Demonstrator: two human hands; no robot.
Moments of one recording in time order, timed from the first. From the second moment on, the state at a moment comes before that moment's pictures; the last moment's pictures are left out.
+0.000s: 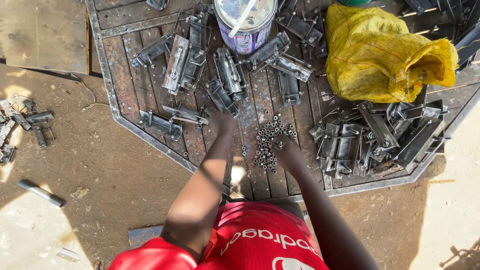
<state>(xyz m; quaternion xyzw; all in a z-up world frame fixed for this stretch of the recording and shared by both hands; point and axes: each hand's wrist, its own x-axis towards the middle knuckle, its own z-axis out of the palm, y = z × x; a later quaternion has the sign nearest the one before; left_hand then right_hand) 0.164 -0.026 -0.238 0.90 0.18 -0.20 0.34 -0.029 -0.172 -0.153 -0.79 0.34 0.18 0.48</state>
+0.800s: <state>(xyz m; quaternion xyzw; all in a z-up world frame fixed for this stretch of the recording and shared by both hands) 0.110 0.021 -0.142 0.47 0.27 -0.41 0.73 0.040 -0.132 -0.067 -0.56 0.35 0.18 0.73</state>
